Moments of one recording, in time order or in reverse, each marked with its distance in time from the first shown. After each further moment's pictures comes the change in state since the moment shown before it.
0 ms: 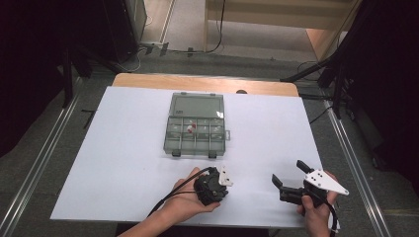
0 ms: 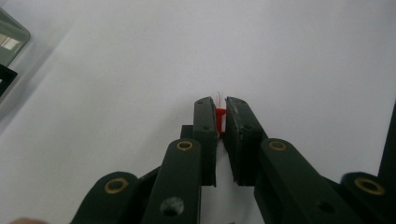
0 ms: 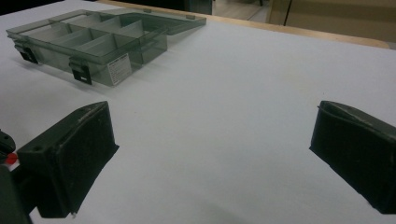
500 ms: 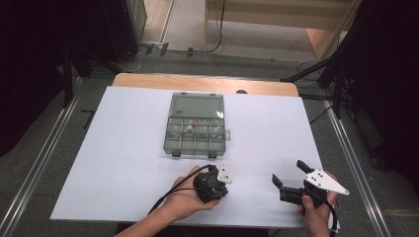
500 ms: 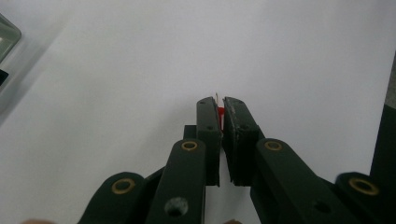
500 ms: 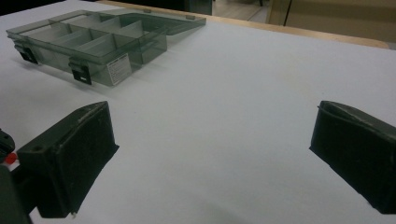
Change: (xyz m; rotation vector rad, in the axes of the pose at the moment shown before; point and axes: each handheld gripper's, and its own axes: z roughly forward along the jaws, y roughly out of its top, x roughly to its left) left arm 0.007 0.002 -0.001 0.007 -0.048 -0.007; right arm -0.001 0.000 0.000 0.001 0.004 -0.001
